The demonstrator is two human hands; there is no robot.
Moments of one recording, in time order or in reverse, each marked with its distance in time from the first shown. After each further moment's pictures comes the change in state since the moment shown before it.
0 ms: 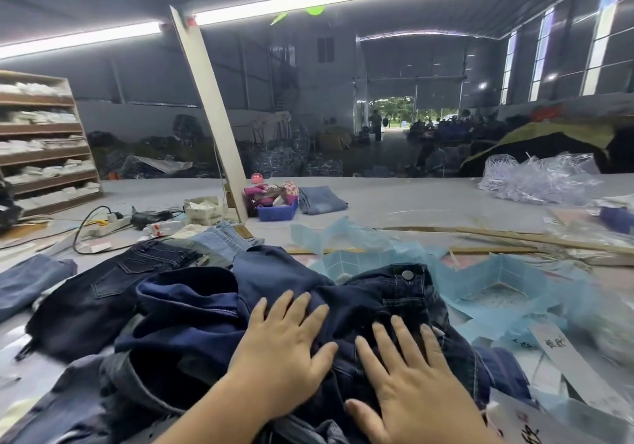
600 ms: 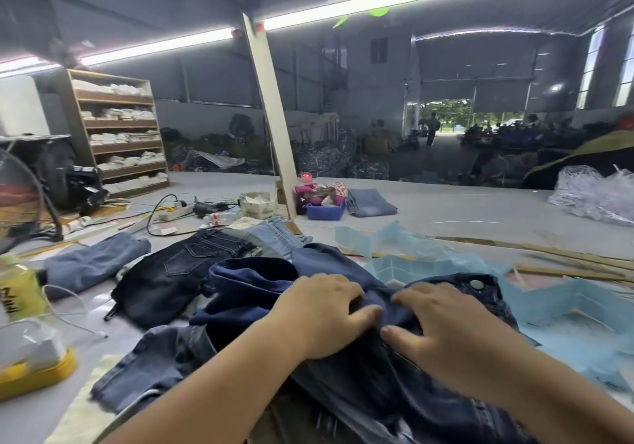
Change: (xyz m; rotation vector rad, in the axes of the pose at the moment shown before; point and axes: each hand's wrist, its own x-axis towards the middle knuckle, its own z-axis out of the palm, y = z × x) left_hand 0.000 -0.033 -0.061 -0.125 0.085 0.039; right_hand 0.049 -0.017 -0.054 0.185 0.136 -0.215
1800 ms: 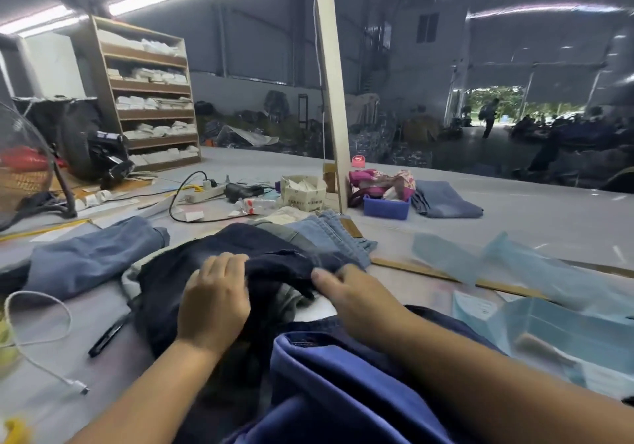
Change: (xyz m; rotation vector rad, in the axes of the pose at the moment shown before) left_hand 0.064 -0.355 0.120 0.197 0.648 -0.415; right_hand 0.330 -0.110 0.178 0.598 -0.202 0.062
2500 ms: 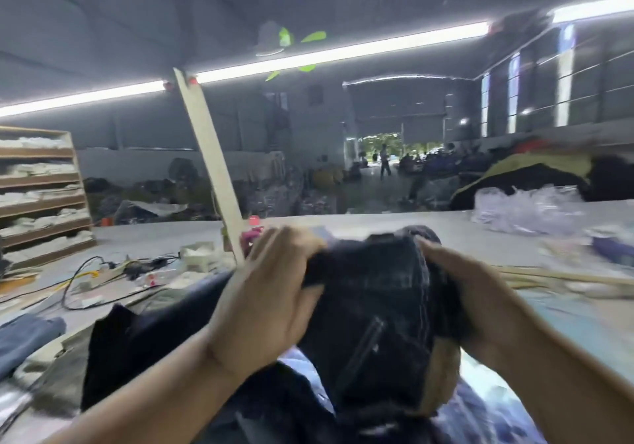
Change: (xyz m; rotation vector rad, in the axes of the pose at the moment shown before) left_hand -0.027 0.308 -0.302 -0.667 0.237 0.765; right_hand -0.380 0.025 -0.236 1.174 0.455 -0.006
